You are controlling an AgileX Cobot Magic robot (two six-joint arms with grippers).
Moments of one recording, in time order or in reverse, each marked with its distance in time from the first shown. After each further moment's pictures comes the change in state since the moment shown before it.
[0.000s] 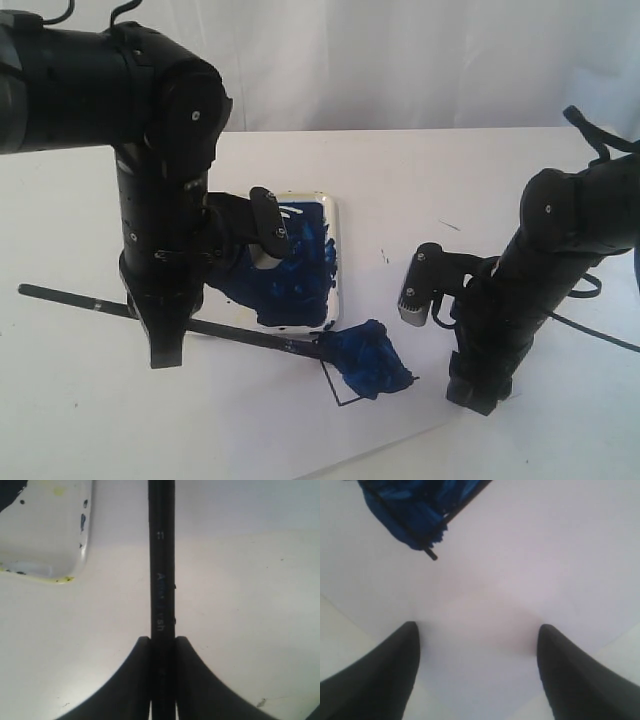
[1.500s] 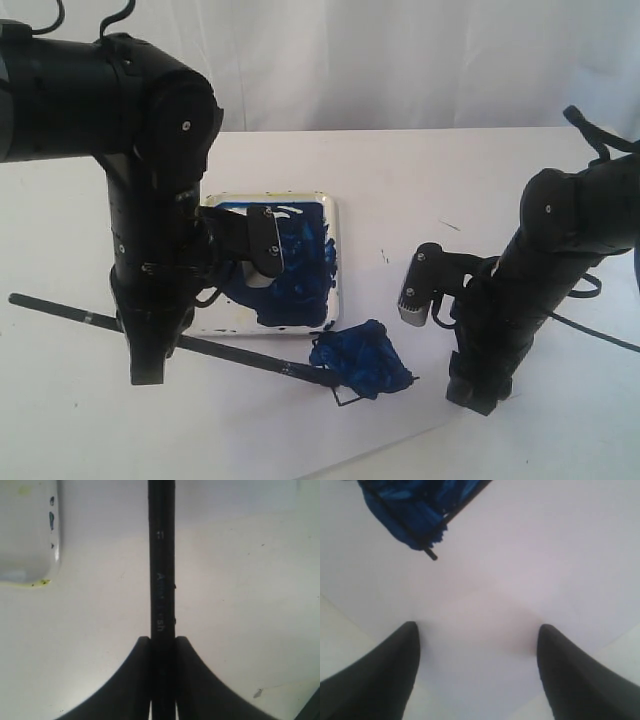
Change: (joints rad) left arm 0.000 -0.018 0.046 -0.029 -0.001 0.075; right arm 0.000 0.000 0.000 0.000 0.000 0.000
